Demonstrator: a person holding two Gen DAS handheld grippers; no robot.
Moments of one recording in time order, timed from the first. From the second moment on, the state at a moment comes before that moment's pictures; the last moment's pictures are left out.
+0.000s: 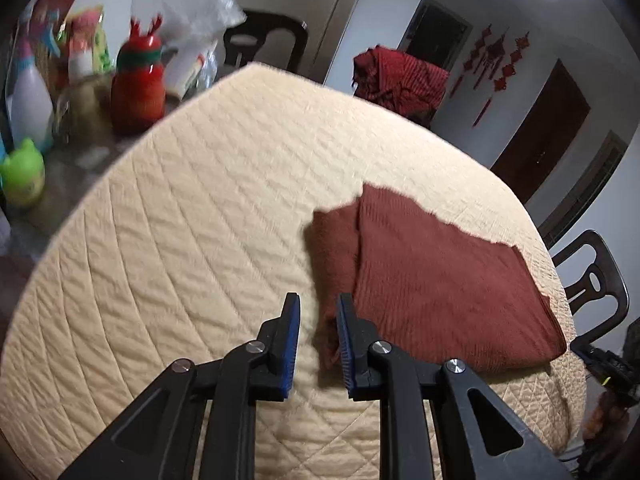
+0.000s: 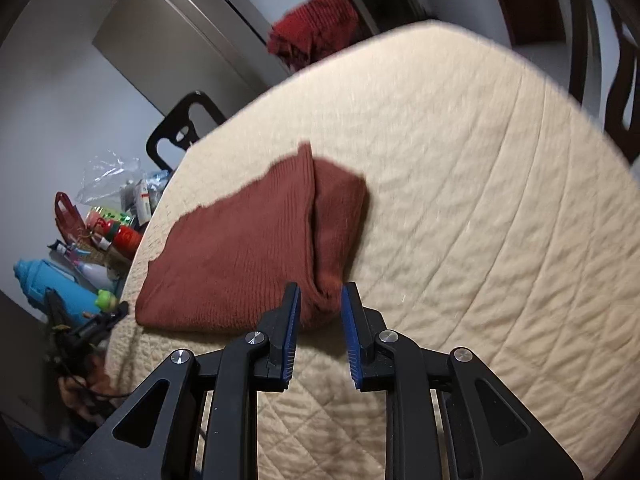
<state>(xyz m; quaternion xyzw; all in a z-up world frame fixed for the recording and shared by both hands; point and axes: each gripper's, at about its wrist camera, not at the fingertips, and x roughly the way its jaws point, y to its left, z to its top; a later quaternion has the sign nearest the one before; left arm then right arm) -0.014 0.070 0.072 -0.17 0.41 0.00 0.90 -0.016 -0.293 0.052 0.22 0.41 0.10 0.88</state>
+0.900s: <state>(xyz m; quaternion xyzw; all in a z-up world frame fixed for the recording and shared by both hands) 0.057 -0.003 0.045 -0.09 0.42 -0.05 0.90 0.062 -0.168 0.038 0.13 0.42 0.22 0.87</state>
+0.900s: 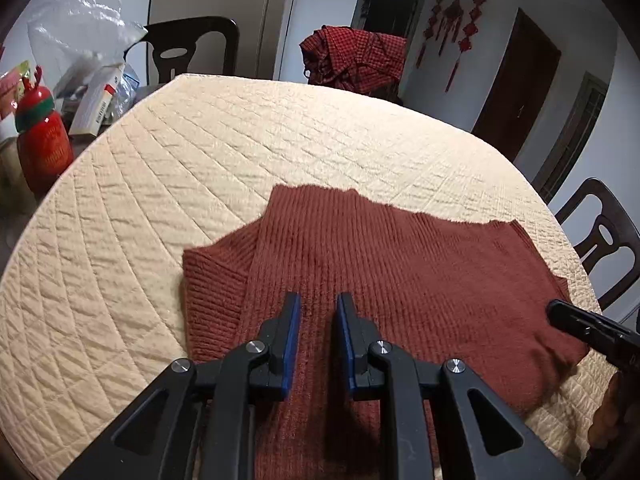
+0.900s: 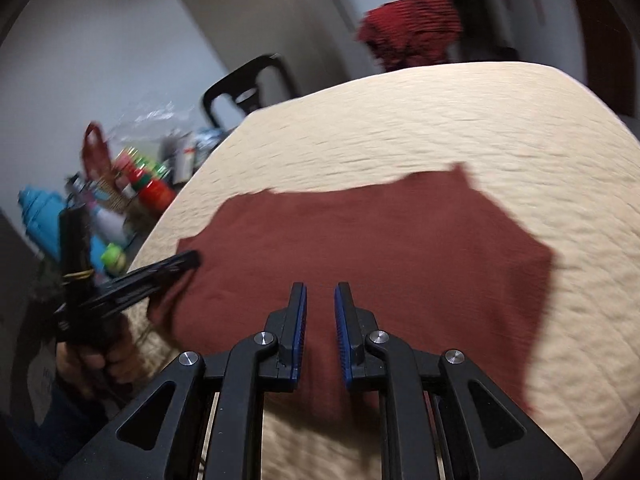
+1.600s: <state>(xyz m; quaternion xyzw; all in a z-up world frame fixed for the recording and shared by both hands) 0.056 0.009 0.042 -0.13 0.41 -0.08 0.90 0.106 -0.126 0.023 0.07 0.46 0.18 0.87</state>
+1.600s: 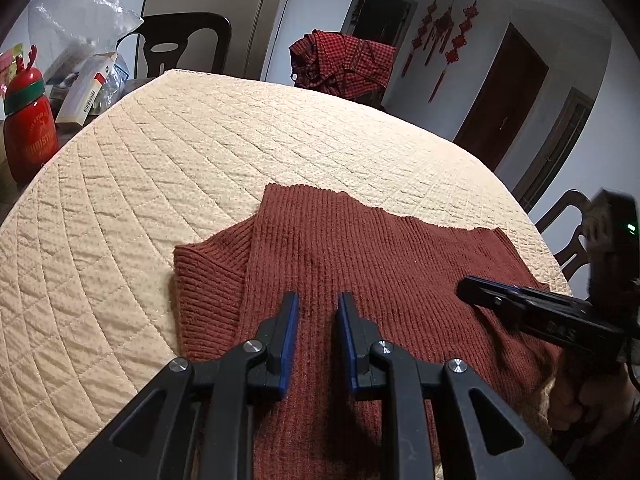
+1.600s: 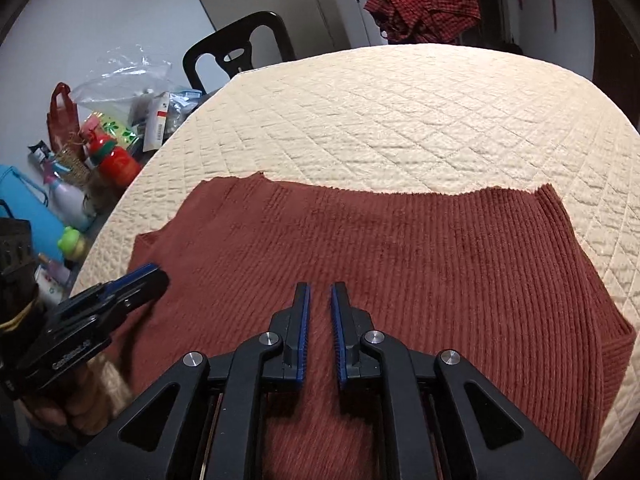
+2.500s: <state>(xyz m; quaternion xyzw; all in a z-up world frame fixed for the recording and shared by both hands) 0.055 0.067 0.044 -0.17 0.40 -0.05 0.90 0.035 -0.120 0.037 0.05 0.44 0.22 0.87</state>
